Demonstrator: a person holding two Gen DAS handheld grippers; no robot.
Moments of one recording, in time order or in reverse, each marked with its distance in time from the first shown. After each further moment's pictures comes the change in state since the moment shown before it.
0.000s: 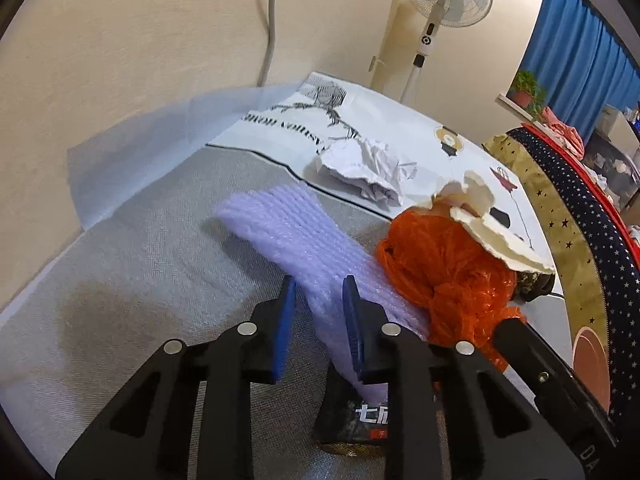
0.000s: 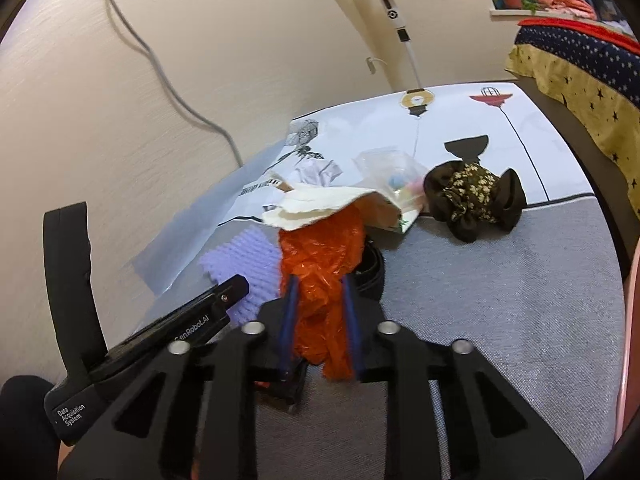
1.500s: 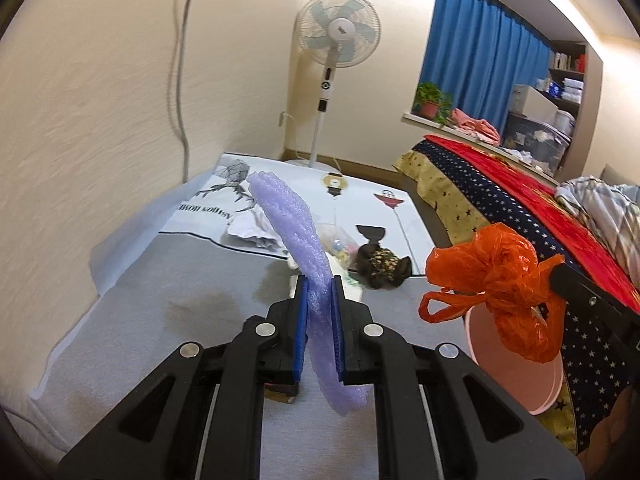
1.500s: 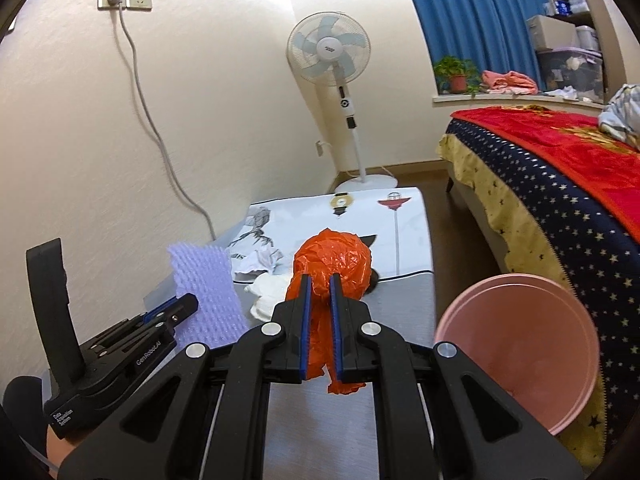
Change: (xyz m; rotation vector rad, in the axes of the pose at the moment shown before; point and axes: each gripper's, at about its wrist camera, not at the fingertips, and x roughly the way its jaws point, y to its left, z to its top) left arm -0.135 -0.053 -0.016 0.240 -0.174 -0.214; right arm -0.194 0.007 0.005 -0.048 -0.256 -0.235
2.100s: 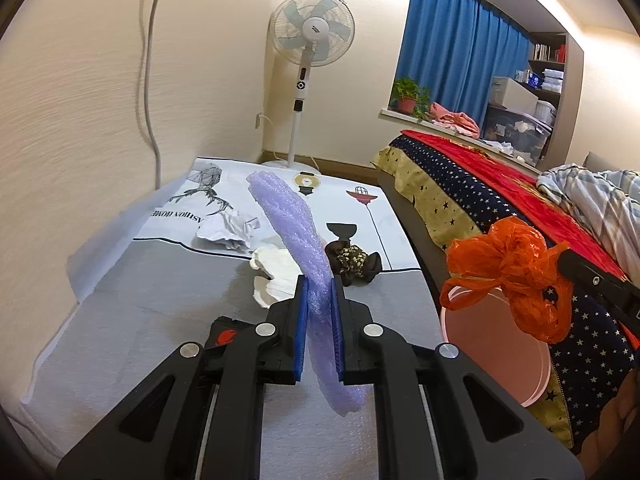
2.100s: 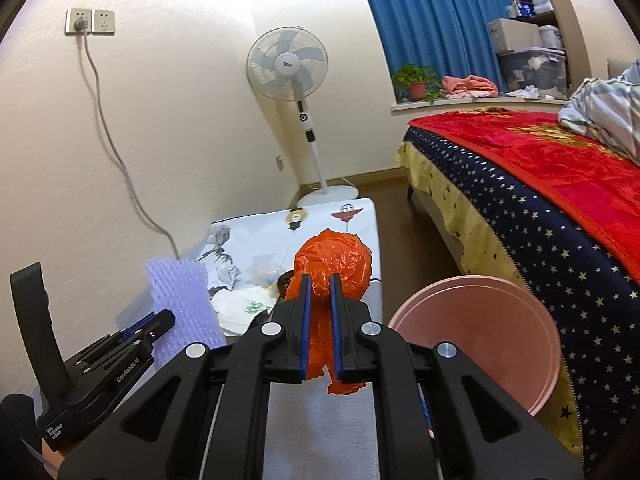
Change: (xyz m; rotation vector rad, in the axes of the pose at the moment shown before) left arm 0.000 -0.023 -0.004 0.037 0.001 -0.057; right arm -0.025 -0.031 0.004 0.056 -0.049 -0.124
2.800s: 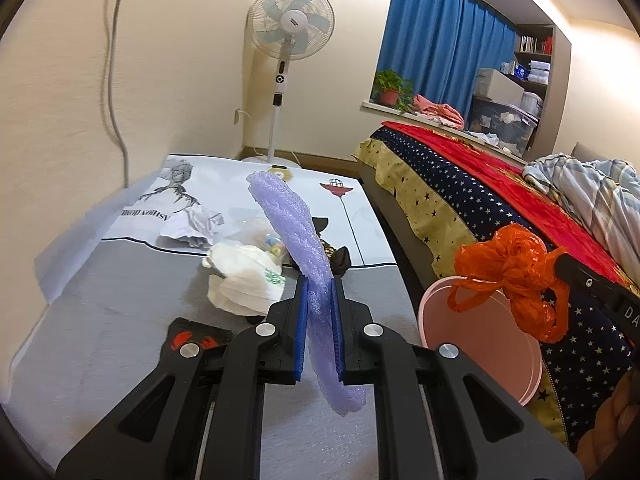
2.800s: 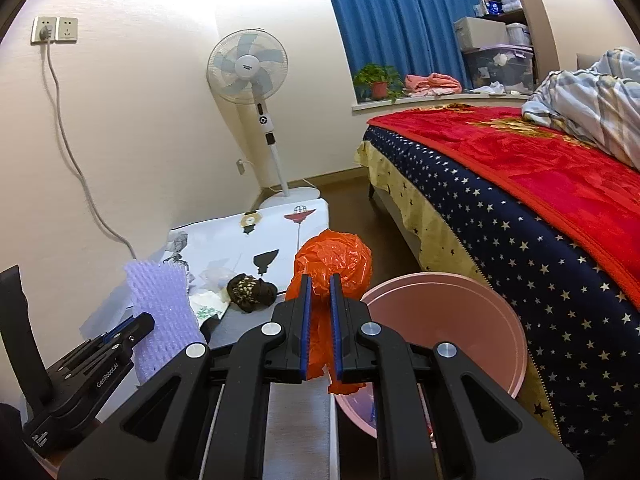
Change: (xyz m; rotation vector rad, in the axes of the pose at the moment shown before) left arm 0.020 -0.028 -0.002 0.029 0.020 -0.053; right arm 0.004 -0.036 -0.001 0.040 -0.006 -0.127
